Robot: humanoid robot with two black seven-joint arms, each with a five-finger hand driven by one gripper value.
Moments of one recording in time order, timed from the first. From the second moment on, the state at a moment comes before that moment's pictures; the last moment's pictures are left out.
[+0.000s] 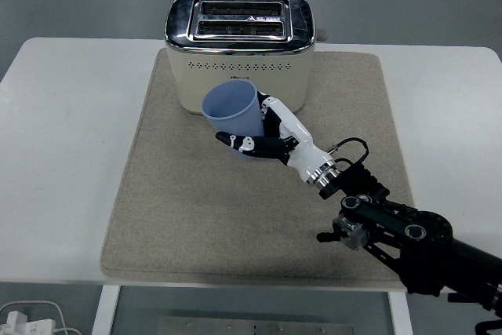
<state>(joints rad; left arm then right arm) -0.17 0.00 -0.09 -0.18 -0.05 -0.09 0.17 0.71 -0.02 0.36 1.01 -0.60 -0.14 0.57</state>
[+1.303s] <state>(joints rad) -0.17 0.00 -0.09 -0.18 -0.05 -0.09 0.17 0.75 0.00 0.35 0.86 -0.60 -0.17 0.57</state>
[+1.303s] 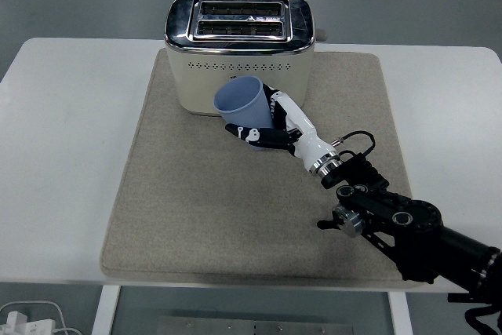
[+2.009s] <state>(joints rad) -0.17 0.00 -0.09 -0.18 -0.05 -0.09 0.17 0.73 0.00 0.35 0.88 -0.58 -0.19 0.57</state>
